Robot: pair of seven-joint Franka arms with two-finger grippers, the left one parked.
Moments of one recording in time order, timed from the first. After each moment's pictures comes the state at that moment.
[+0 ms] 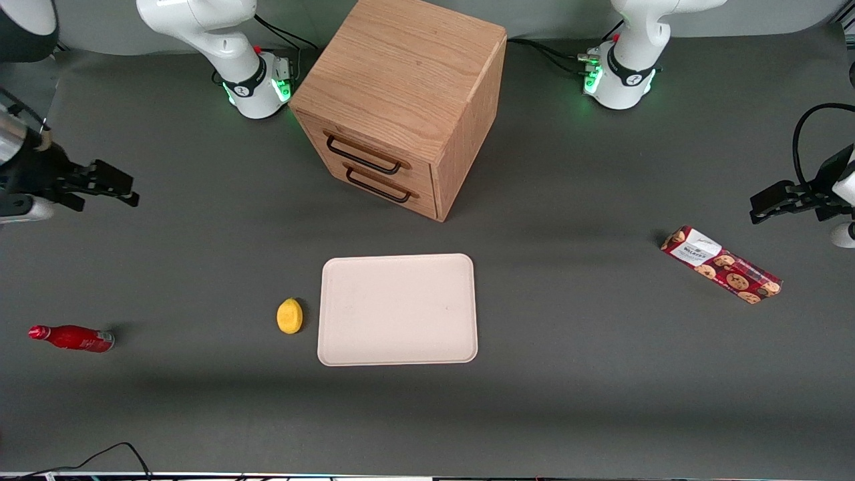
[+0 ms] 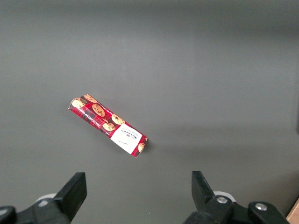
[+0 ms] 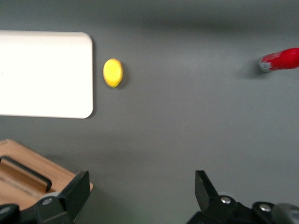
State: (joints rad) arm 0.18 -0.02 -0.13 -1.64 0.03 1.60 -0.02
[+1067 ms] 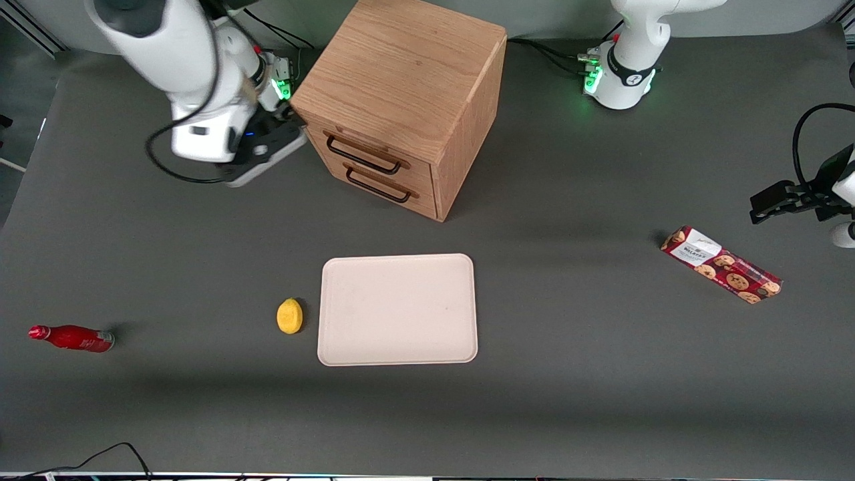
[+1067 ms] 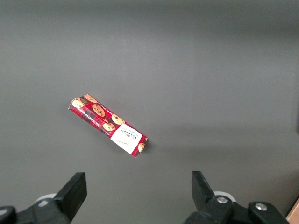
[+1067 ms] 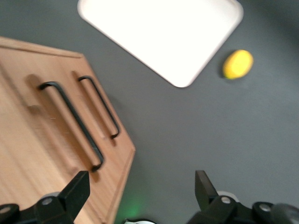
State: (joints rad) arm 0.71 0.03 -0.18 -1.64 0.06 1.55 -0.13
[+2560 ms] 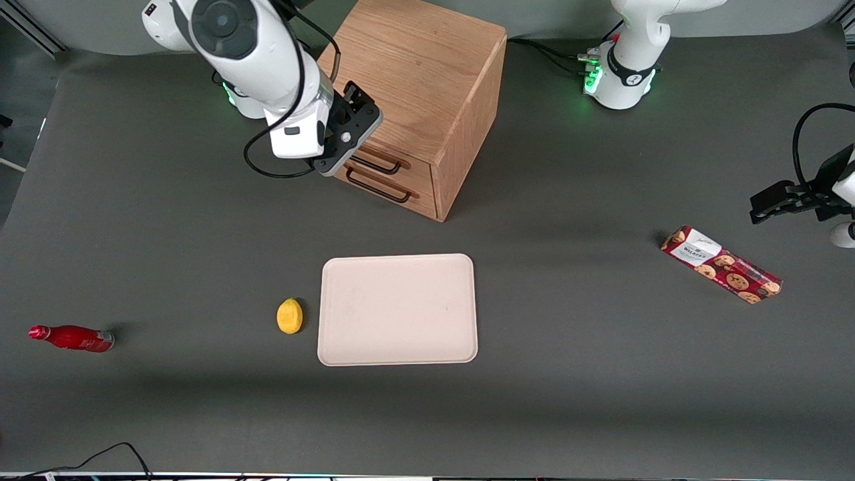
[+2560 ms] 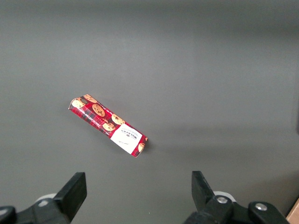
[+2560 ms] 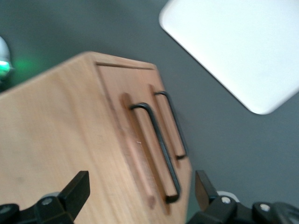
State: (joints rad) arm 0.84 0.12 -0.26 -1.61 0.34 1.59 -0.21
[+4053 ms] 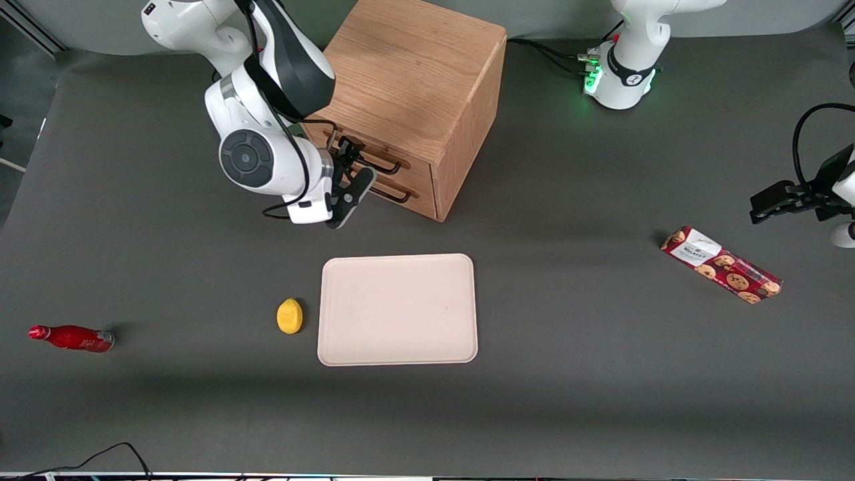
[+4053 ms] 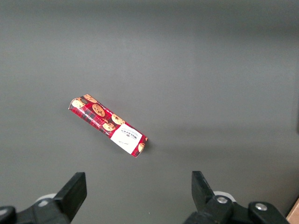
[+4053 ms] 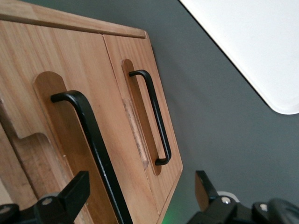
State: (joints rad) arm 0.80 0.25 -0.29 -1.74 0.38 1.64 -0.44
